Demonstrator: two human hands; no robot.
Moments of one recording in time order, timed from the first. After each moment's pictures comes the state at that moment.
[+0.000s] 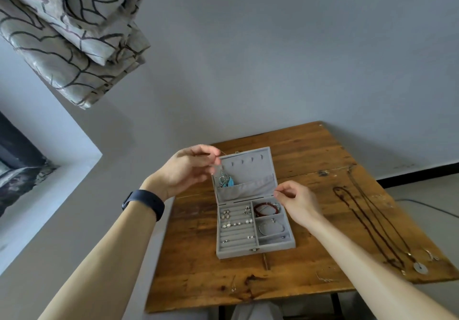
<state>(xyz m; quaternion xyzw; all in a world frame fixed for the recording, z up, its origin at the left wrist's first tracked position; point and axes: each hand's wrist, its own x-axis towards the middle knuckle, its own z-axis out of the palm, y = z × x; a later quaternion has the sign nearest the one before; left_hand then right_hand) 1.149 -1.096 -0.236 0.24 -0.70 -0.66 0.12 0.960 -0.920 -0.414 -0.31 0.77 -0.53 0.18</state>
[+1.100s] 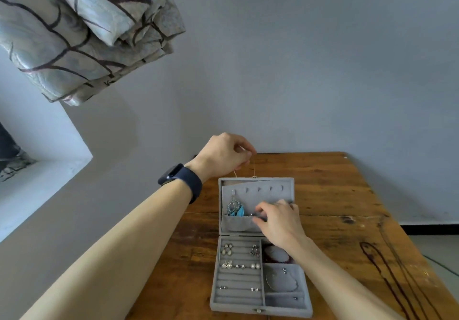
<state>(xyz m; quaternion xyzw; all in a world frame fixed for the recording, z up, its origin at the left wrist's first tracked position) 1.059 -1.161 -0.231 0.26 -0.92 -0.26 0.17 0.939 -1.045 -0.419 -0.52 0.83 -0.20 0.00</state>
